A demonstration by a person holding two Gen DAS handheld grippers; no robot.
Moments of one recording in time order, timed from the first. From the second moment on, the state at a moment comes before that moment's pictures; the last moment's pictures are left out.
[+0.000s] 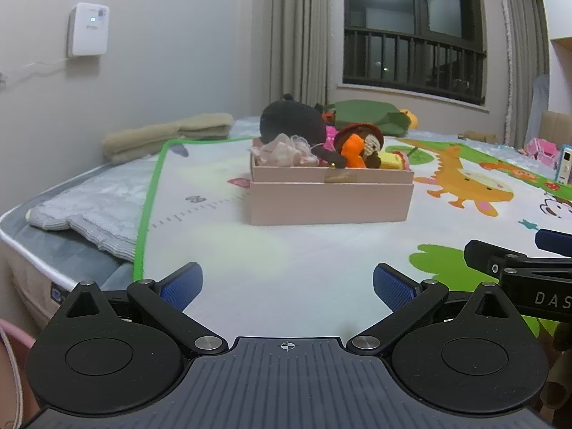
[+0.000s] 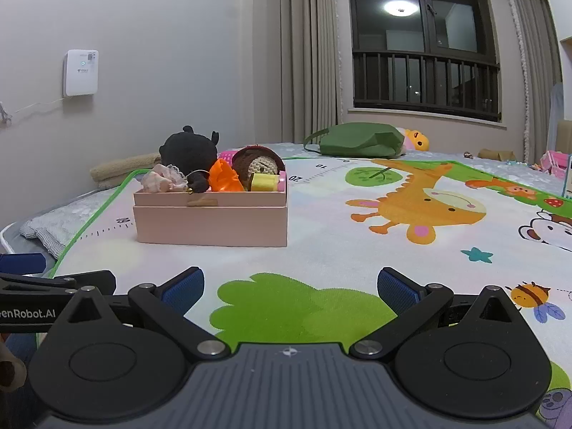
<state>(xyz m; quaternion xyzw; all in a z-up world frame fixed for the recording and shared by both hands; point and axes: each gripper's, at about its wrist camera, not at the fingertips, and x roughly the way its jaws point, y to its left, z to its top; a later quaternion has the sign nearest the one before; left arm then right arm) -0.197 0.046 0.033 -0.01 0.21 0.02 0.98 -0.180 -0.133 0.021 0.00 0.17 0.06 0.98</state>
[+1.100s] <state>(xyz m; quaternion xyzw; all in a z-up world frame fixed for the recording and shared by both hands) -0.197 0.048 0.029 0.00 0.21 0.02 0.98 -0.181 -0.132 0.018 0.00 0.18 0.06 0.98</state>
